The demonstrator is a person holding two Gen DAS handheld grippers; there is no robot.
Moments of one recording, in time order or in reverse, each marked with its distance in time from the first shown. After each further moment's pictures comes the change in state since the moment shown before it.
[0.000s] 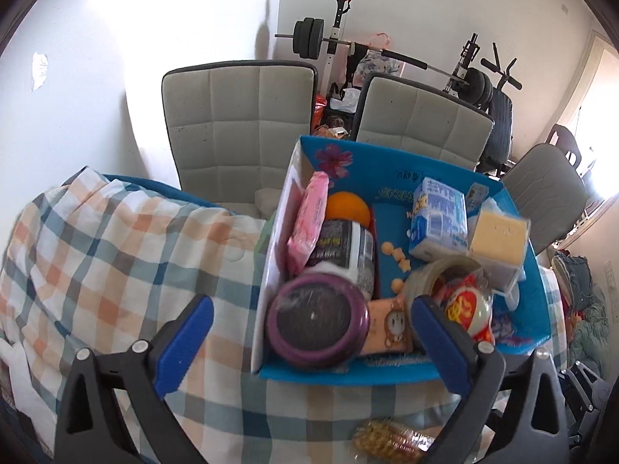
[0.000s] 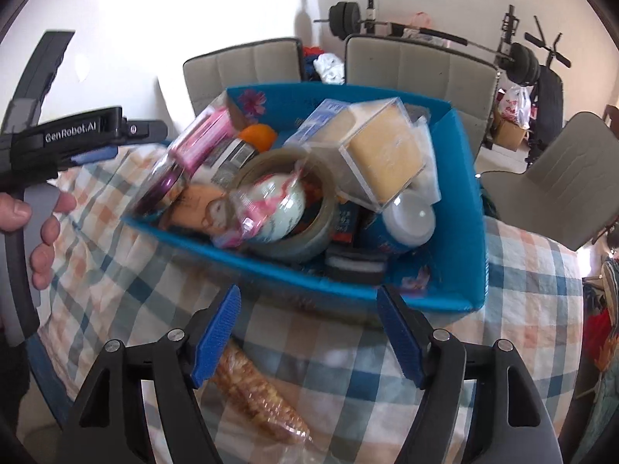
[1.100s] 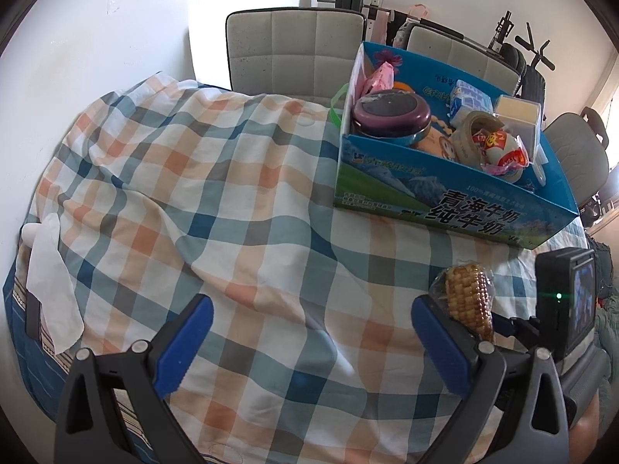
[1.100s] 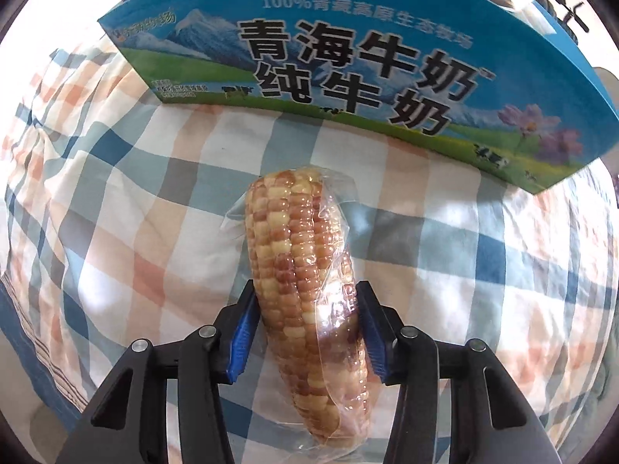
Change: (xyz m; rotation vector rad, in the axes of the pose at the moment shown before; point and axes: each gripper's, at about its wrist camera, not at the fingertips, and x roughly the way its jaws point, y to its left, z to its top) left arm -0.037 0.035 -0.125 -0.067 0.116 0.117; right arm 0.084 0.069 -0.080 0.061 0.298 -0.079
